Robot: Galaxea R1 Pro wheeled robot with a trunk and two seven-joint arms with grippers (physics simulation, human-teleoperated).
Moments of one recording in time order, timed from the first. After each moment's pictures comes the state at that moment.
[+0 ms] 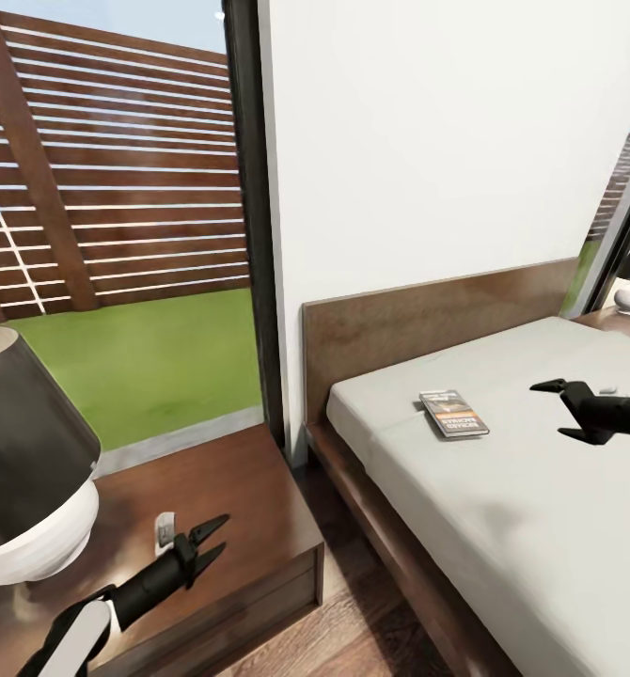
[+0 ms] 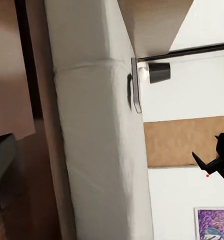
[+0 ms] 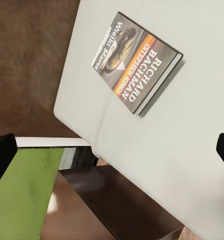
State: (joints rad) left arm -0.25 0.19 0.03 -0.97 1.07 0.69 -0.66; right arm -0.80 -0.59 -0.20 -1.11 -1.75 0.97 -0.77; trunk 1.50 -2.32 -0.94
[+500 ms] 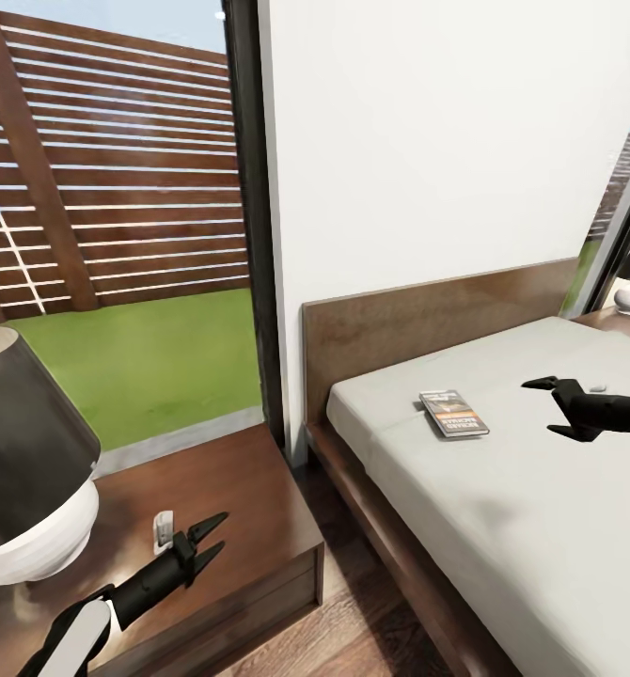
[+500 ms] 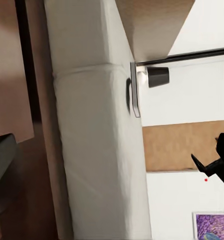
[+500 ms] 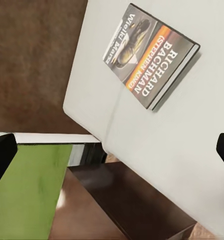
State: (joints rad) left arm -0.25 0.18 0.04 -0.97 1.08 0.69 -0.66; right arm -0.81 -0.55 -0.21 -1.12 -1.75 0.97 -0.77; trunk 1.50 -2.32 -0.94
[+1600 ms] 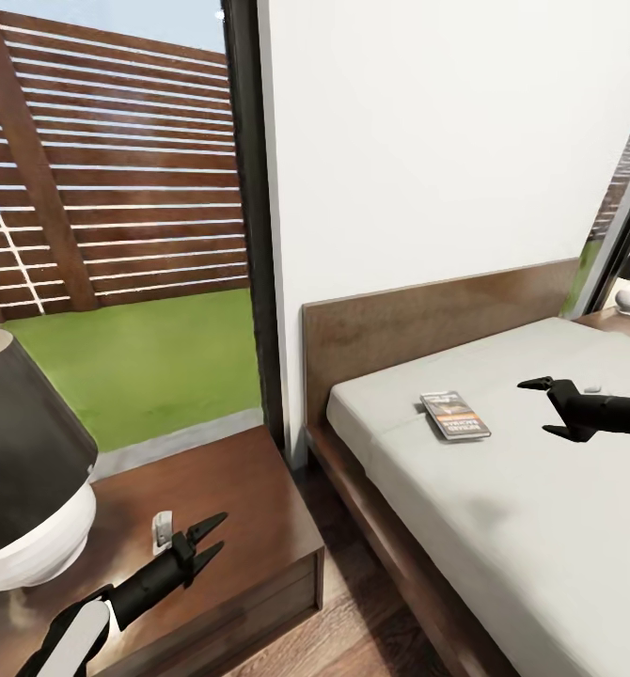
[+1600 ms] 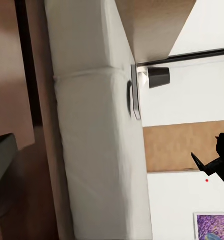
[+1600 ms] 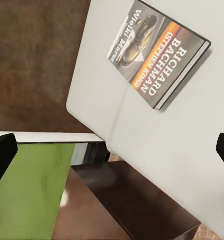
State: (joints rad) left arm -0.25 0.18 0.04 -0.97 1.07 0.69 -0.66; right arm -0.81 -0.54 -0.21 -1.12 -1.75 0.97 -0.77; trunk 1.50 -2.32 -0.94
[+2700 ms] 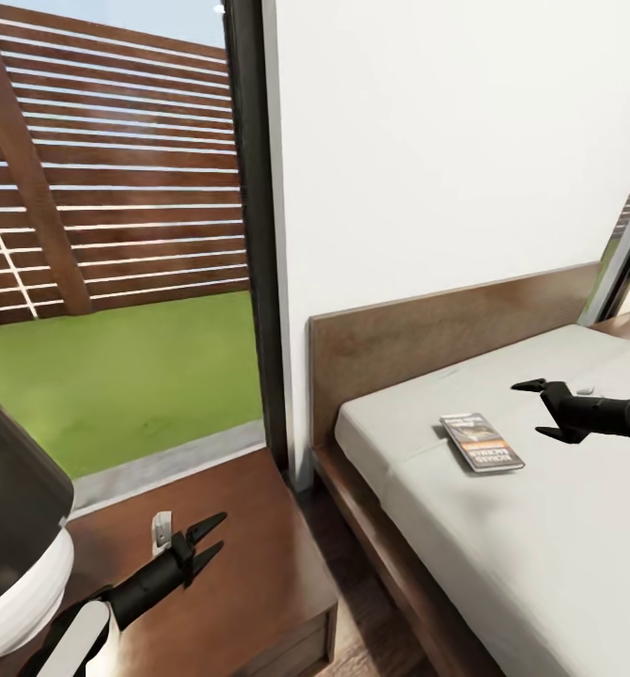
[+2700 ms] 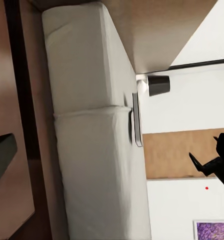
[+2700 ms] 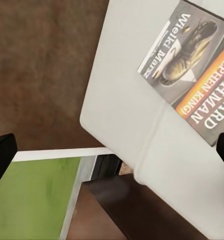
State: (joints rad) left arm -0.25 0.18 0.04 -0.96 1.08 0.69 -0.66; right arm -0.81 -0.52 -0.21 -1.12 -1.74 0.96 -0.76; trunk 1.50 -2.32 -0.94
